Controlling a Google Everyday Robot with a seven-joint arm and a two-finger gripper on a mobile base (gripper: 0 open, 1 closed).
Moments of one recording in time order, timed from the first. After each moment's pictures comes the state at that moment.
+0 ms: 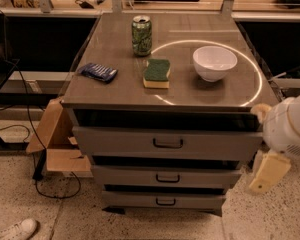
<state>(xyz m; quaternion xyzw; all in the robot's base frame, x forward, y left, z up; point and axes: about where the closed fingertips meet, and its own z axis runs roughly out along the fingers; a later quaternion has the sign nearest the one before) 0.409 -0.228 0.827 -0.58 0.79 0.00 0.19</state>
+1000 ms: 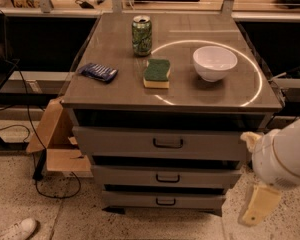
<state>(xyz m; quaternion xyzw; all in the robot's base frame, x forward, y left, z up) 0.366 -0.213 0.779 -0.60 0.79 0.02 0.15</state>
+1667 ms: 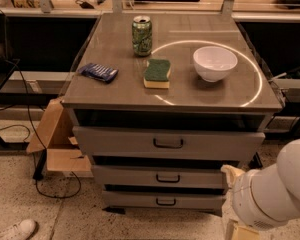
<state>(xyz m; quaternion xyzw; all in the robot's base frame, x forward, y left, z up) 0.314 -0.167 0.724 -0.62 0.77 0.06 0.15</state>
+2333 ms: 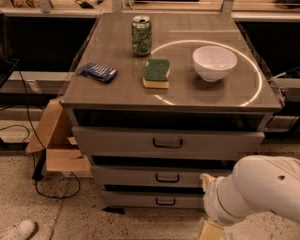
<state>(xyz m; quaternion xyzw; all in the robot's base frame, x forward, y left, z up) 0.341 -0.134 0.630 -0.60 0.78 0.09 0.15</state>
